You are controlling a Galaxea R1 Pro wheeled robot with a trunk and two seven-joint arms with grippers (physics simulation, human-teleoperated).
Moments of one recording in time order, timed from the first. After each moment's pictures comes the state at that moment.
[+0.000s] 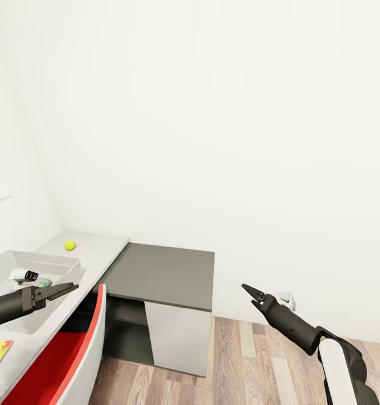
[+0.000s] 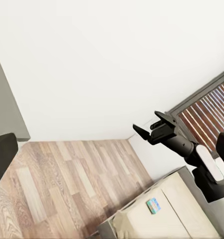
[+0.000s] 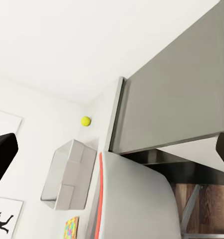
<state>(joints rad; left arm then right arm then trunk) -0.36 0.44 0.45 -1.31 0.19 1.02 -1.57 -0.20 0.11 -0.38 -1.56 -0.69 0.94 0.40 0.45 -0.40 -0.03</state>
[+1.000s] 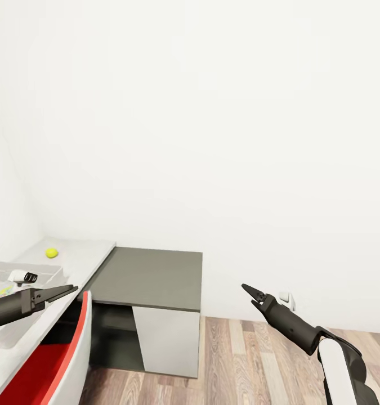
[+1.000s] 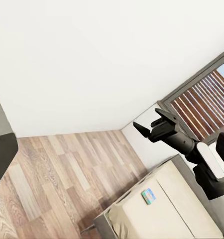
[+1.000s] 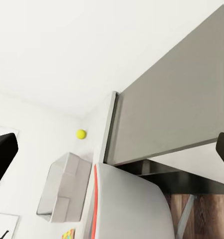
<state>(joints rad) -0.35 0.44 0.45 -1.33 0.19 1.02 -1.57 -0.20 0.11 -0.38 -1.56 -0.69 0.94 0.40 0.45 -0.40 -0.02</state>
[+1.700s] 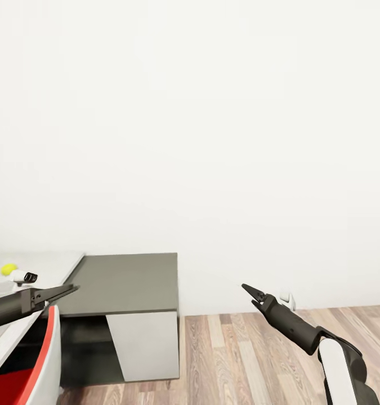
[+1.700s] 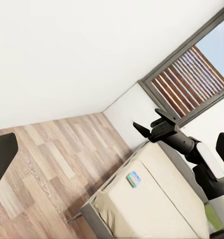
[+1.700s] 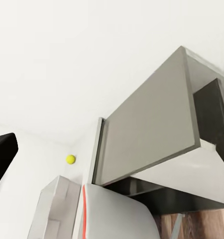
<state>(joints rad) -0.35 0.44 0.45 -1.33 0.19 1.02 -1.57 -0.20 0.11 -0.38 -1.56 -0.69 0.94 0.40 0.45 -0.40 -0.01</state>
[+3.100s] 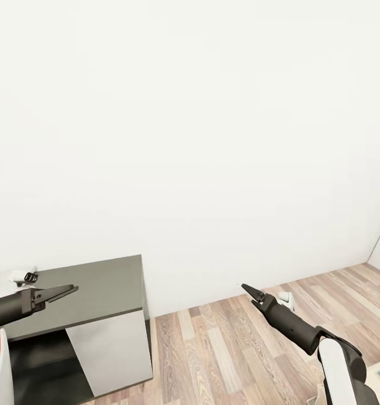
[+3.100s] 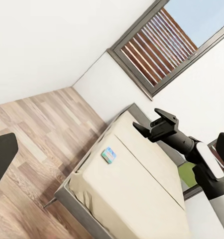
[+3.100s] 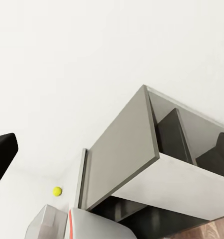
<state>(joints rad) -0.35 0.44 0.45 -1.33 0.19 1.02 -1.57 -0.20 0.11 -0.38 -1.56 -0.69 0.94 0.39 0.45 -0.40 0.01</state>
